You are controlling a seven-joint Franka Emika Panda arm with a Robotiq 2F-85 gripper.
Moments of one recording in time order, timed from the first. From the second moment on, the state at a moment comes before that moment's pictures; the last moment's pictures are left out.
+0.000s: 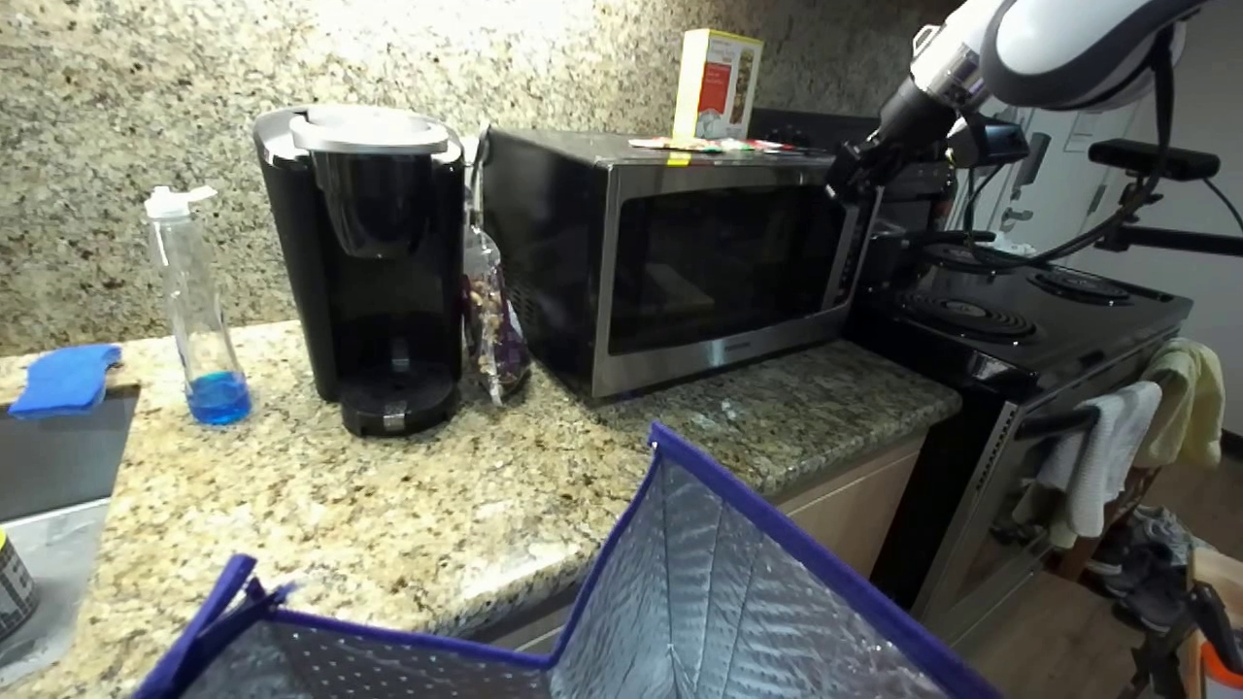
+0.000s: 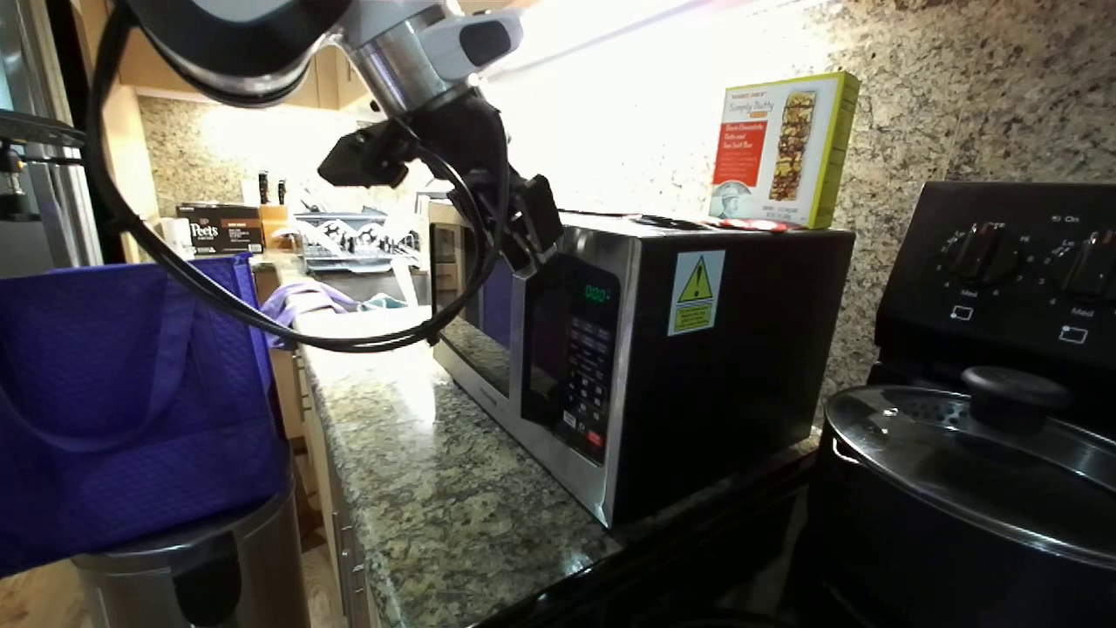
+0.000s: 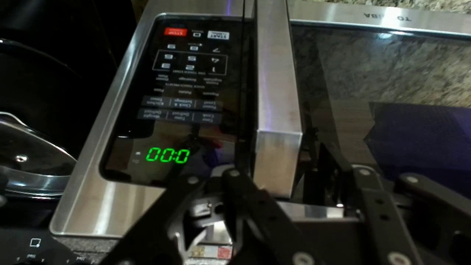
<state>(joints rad) -0.11 -0.09 -0.12 -2.26 0.00 2.77 -0.08</state>
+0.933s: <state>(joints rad) -0.10 -0.05 -0.13 -2.24 0.00 2.77 -0.08</state>
